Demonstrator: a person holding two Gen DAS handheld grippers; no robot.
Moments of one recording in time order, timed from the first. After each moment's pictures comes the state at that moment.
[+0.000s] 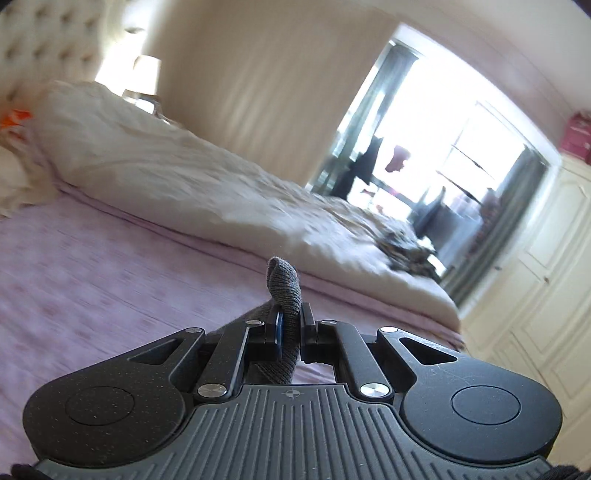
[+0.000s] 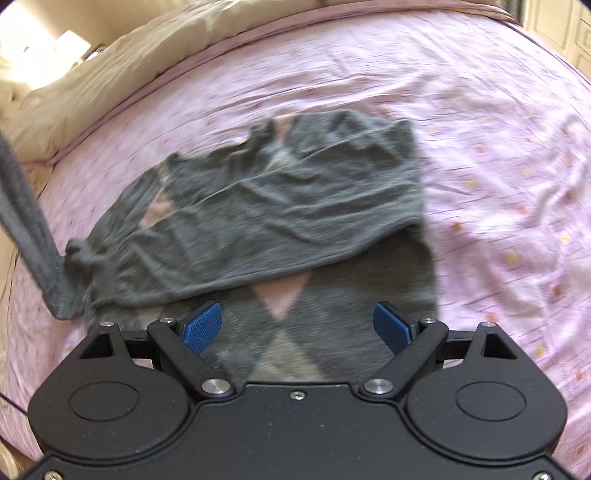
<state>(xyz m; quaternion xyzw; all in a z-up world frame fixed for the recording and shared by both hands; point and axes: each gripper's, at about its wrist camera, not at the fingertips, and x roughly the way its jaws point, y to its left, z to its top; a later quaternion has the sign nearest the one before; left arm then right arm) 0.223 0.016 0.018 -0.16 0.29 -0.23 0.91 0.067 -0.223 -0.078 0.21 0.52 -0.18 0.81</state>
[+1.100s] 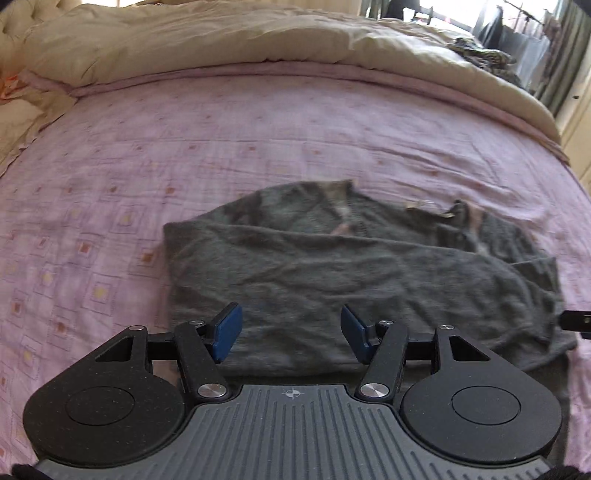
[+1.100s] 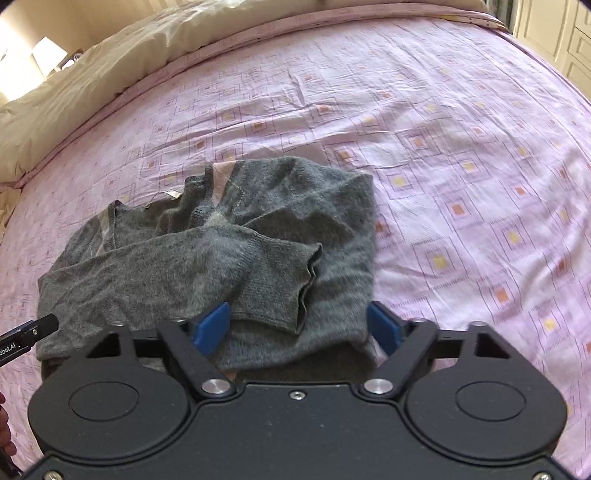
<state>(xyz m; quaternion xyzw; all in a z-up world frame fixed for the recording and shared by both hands) 0.254 0.007 -0.157 0.05 0.48 -0.13 0.86 0.123 -0.297 -0.097 0.19 0.53 -0.19 0.80</state>
